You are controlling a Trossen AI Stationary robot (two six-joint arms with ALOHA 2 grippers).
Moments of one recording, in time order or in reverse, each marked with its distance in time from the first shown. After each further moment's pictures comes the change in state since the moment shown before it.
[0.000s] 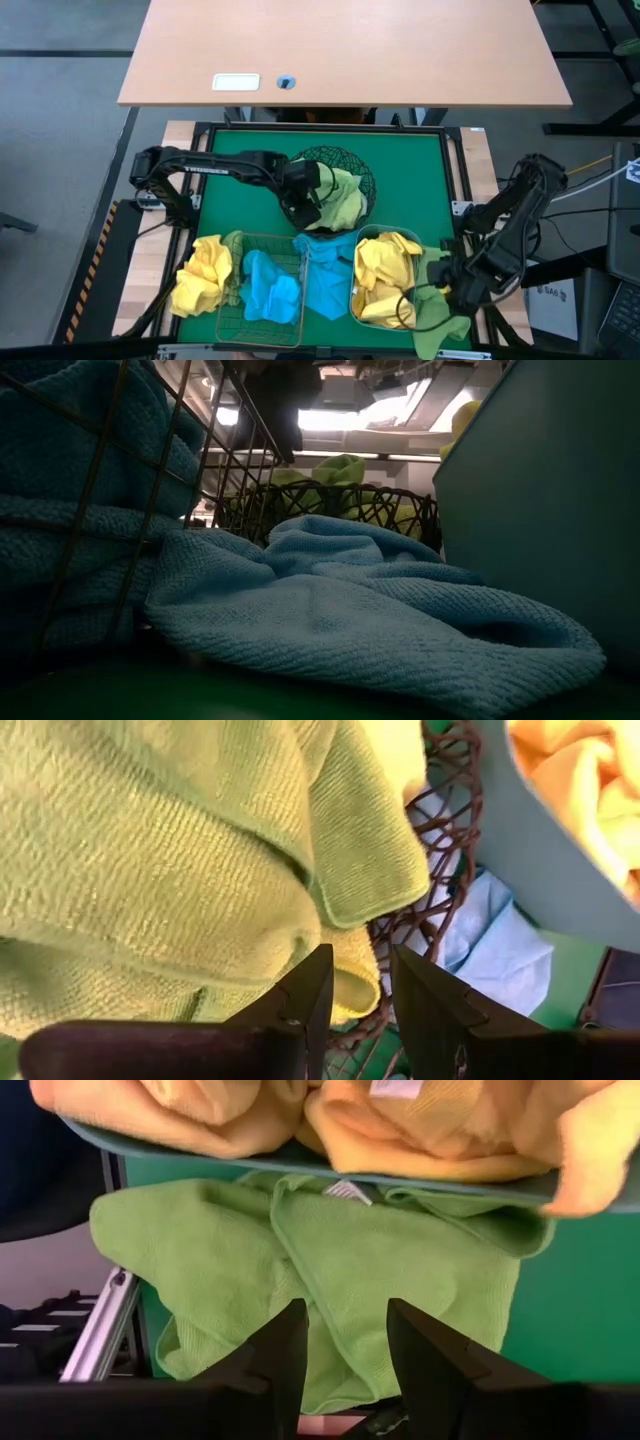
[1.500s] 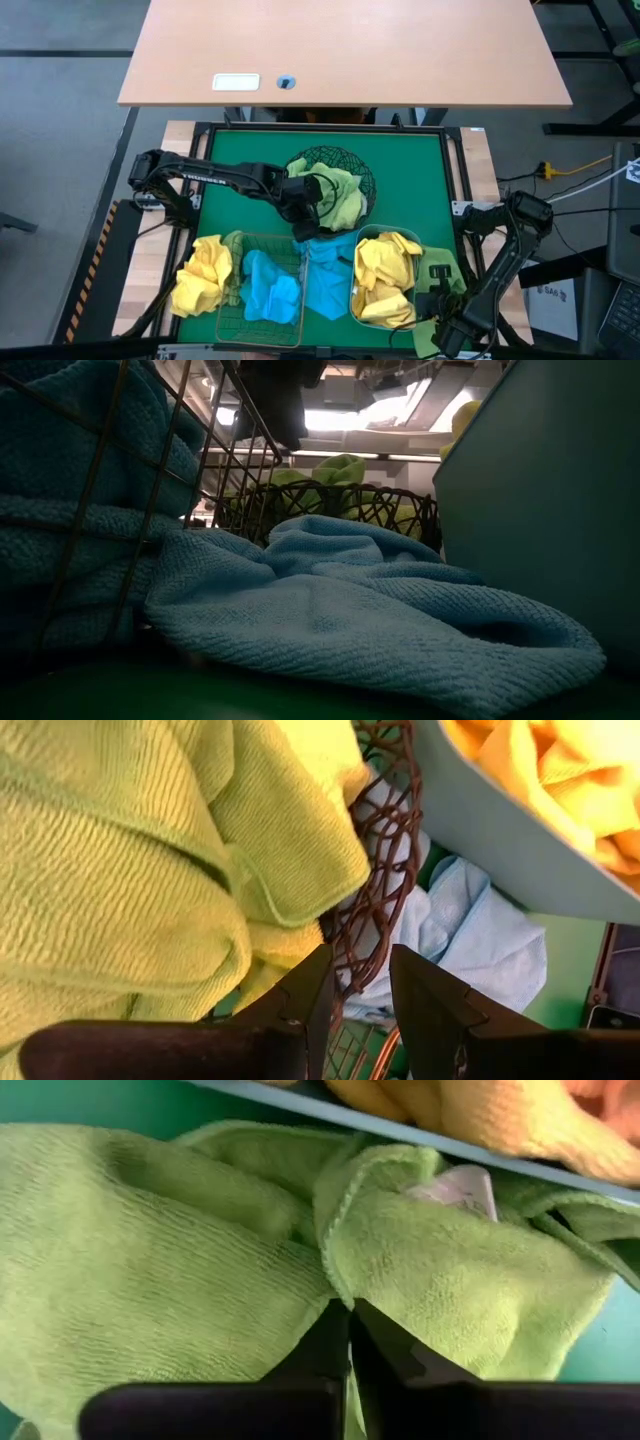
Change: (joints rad) left arm -0.099 -0.001 0.000 0.043 -0.072 0.028; right arm 0.128 0.407 0.000 0.087 0.100 0.057
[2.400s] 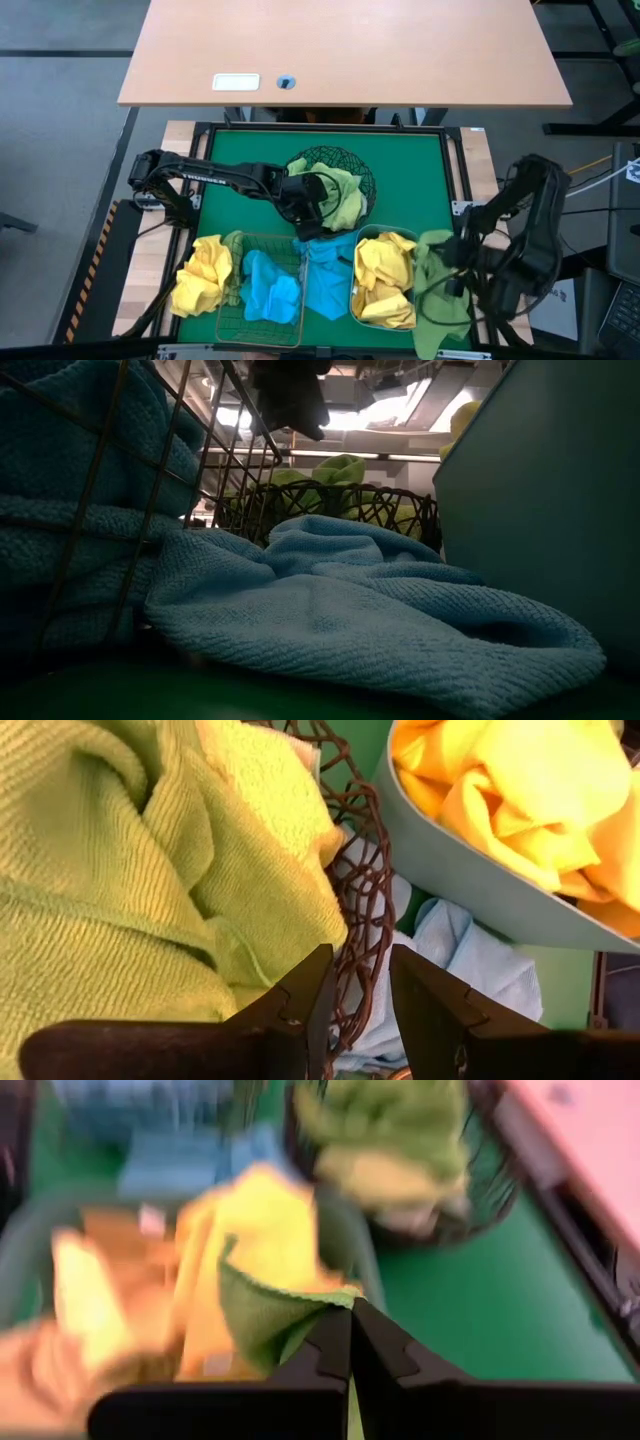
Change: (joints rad) left arm 0.000 0.001 0.000 0.109 -0.026 0.078; right arm 0.000 -0.392 0.244 -0.411 0.637 0.228
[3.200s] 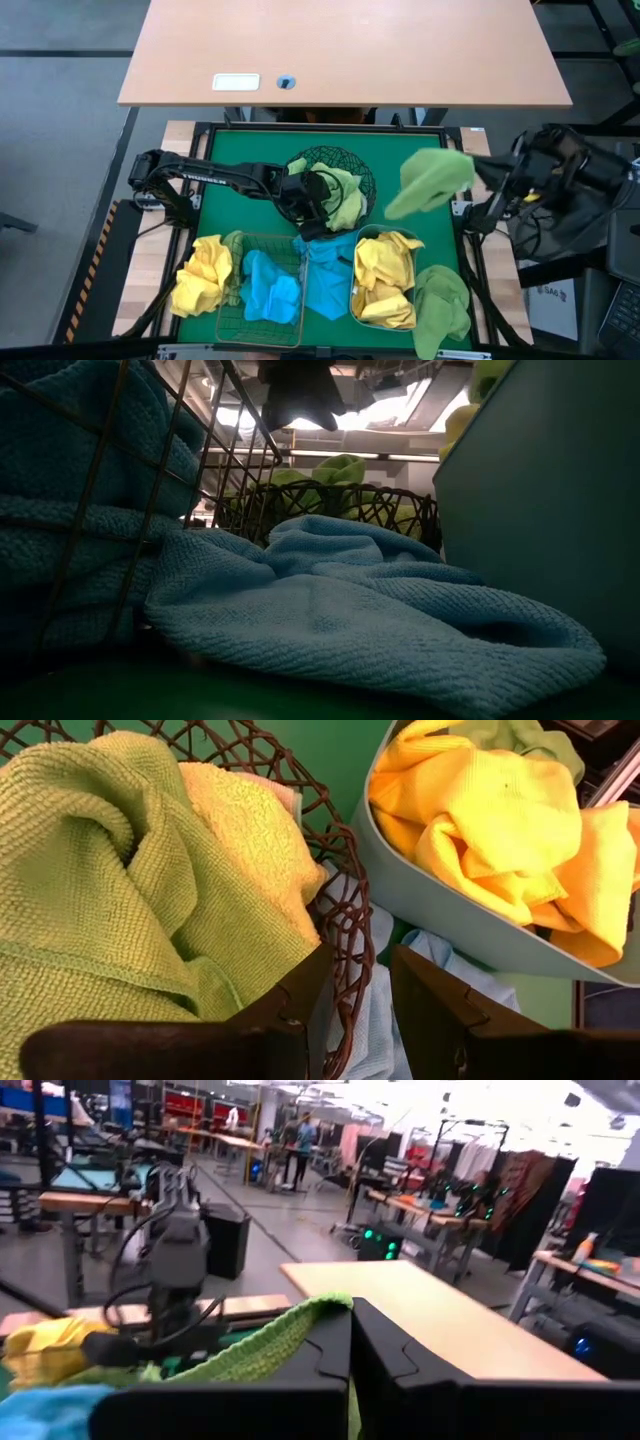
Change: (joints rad) left arm 0.001 0.000 0.000 0.080 -0.001 0.000; right arm 0.000 -0.227 0.365 0.000 0.733 -0.481
